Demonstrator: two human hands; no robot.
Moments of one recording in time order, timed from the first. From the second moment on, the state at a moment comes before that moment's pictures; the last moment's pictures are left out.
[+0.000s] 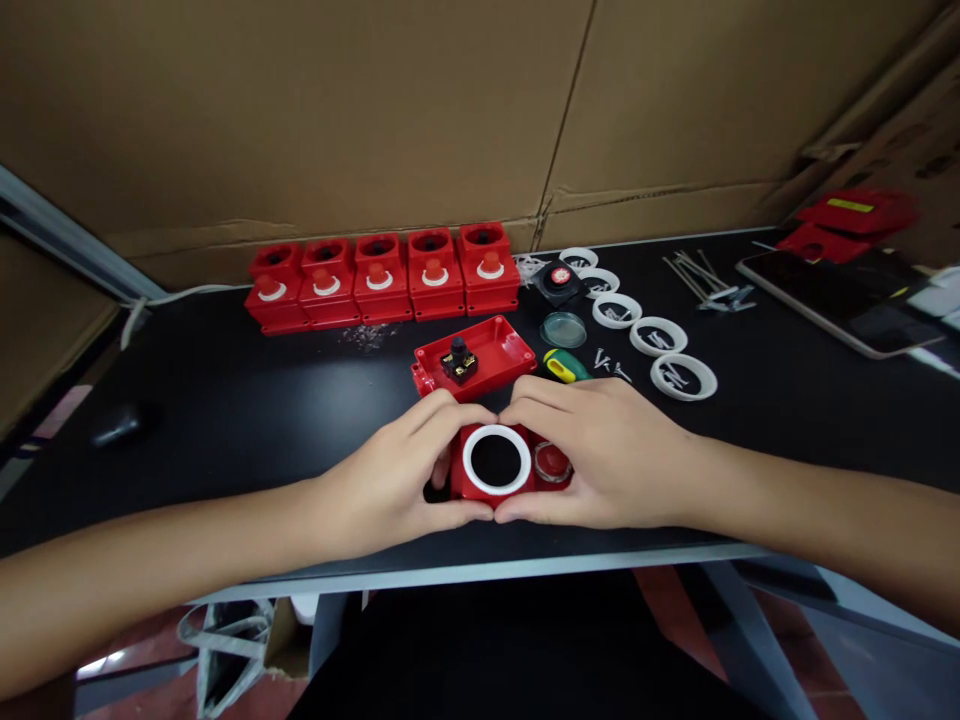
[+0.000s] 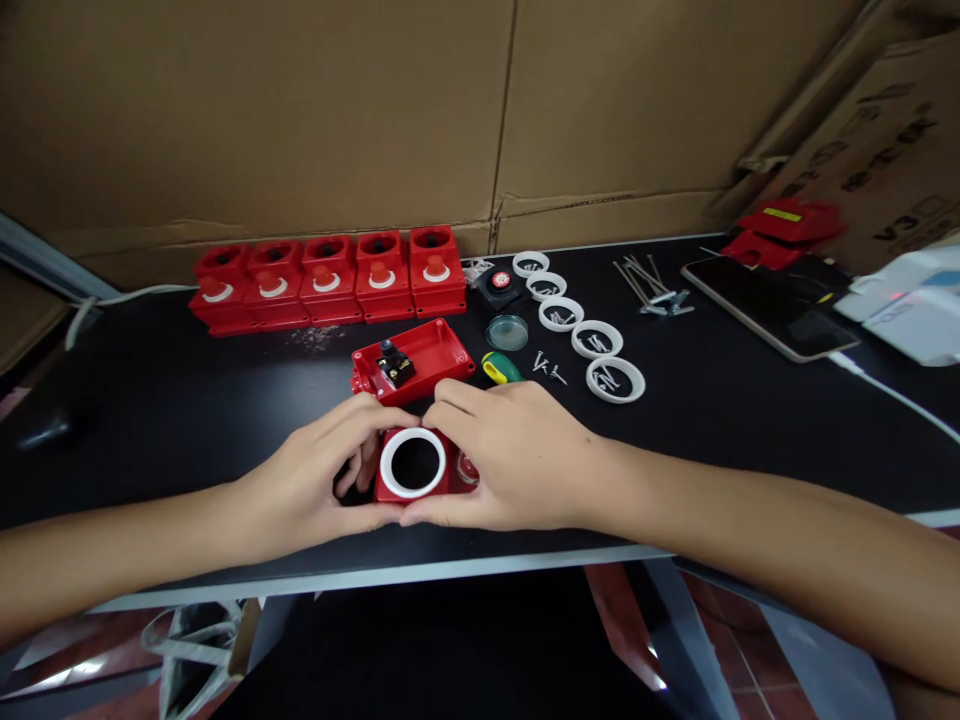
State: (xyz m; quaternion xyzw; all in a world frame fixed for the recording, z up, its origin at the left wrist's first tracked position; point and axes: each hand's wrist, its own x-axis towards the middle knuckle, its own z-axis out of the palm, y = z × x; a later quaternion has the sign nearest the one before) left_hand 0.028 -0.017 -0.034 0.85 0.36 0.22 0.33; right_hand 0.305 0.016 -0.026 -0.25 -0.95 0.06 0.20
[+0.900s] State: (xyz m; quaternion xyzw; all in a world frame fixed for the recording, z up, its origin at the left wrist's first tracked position) left_hand 0.028 -0.019 -0.036 0.80 0.39 0.24 0.40; right_hand 0.310 0.022 -0.010 -0.27 -0.92 0.25 0.12
